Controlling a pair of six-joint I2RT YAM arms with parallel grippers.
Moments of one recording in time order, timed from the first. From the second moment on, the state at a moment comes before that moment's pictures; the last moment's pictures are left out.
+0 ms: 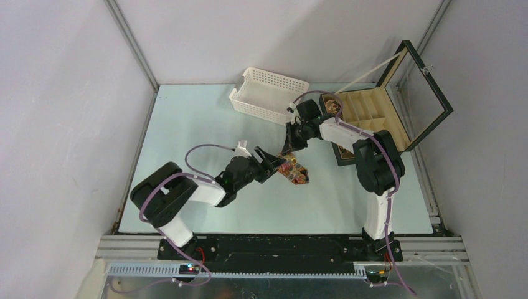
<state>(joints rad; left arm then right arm) -0.74 1.61 0.45 0.86 0.00 -1.27 0.47 1.99 1.40 -0.43 -0.44 0.41</state>
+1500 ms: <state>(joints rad) -0.69 1.72 0.49 0.93 0.04 -1.33 0.47 1.99 1.39 -0.42 -0.44 0.41</state>
